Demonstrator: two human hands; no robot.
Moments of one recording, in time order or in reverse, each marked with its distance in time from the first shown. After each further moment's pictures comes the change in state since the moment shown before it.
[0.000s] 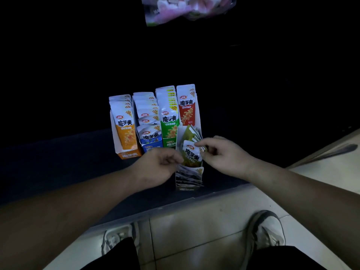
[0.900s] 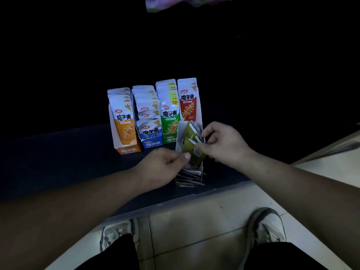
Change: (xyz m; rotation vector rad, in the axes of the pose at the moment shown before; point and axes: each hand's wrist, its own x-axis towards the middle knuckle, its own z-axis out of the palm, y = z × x) left_hand -0.001 0.000 0.015 -0.002 -0.040 -0.046; right_hand 0.013 -0.013 0.005 0.151 0.158 0.108
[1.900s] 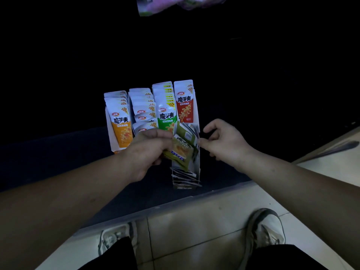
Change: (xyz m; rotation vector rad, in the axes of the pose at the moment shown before) left_hand 0.016 0.032 -0.025 -0.545 0.282 -0.380; right_hand -0.006 -0.007 -0.012 0.093 0.023 0.082
